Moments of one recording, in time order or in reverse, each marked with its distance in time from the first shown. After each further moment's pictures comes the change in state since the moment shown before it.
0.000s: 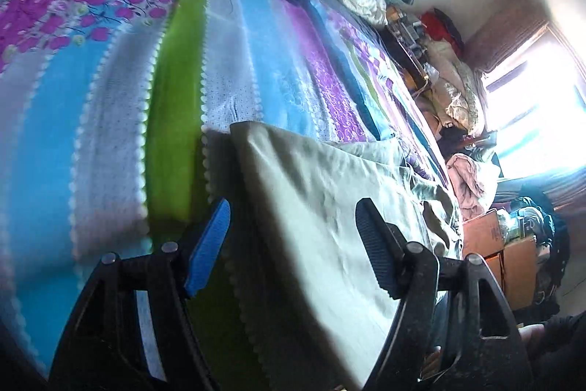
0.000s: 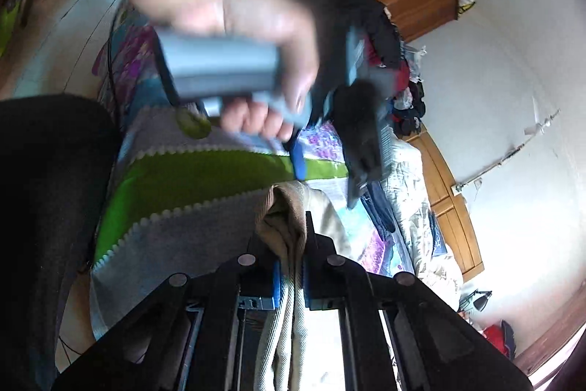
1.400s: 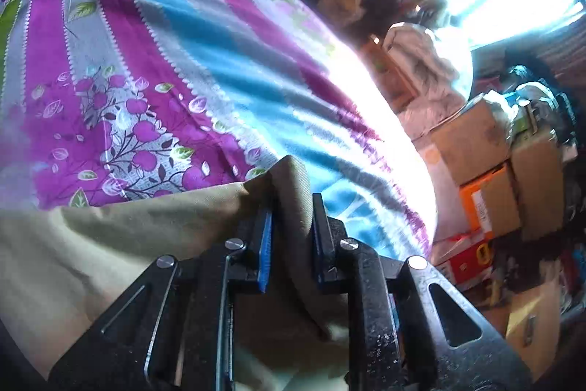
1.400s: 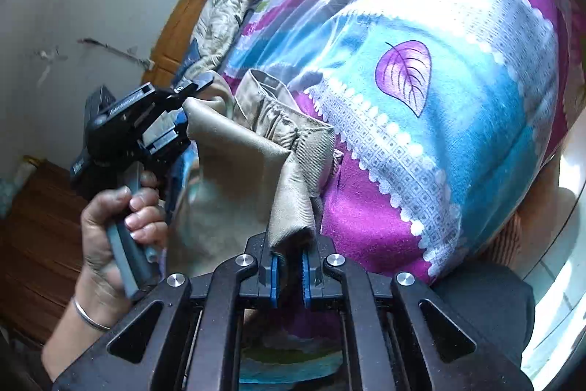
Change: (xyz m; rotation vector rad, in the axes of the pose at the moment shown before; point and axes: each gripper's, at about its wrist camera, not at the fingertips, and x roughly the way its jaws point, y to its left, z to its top) left arm 0.312 -0.410 -0.051 0.414 0.290 -0.138; right arm -0.175 -0.183 -0.524 2.257 0.144 -0.065
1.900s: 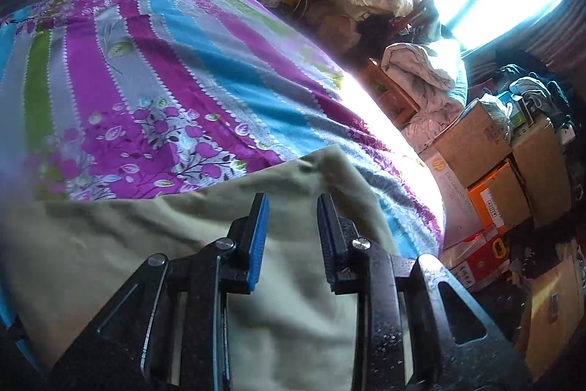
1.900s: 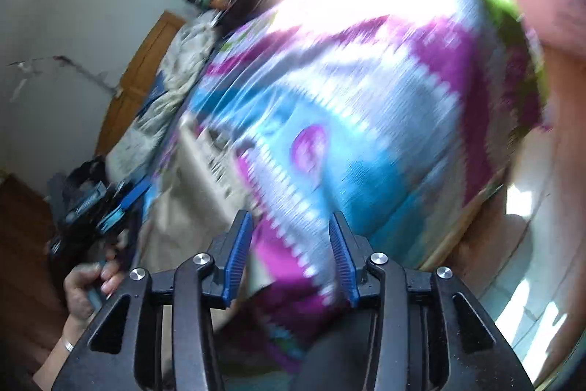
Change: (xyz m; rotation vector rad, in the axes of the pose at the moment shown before) left arm -0.044 0.018 -0.014 0.098 -0.097 0.107; right arm -0.074 -0.028 0.017 -0.040 -0.232 -0.294
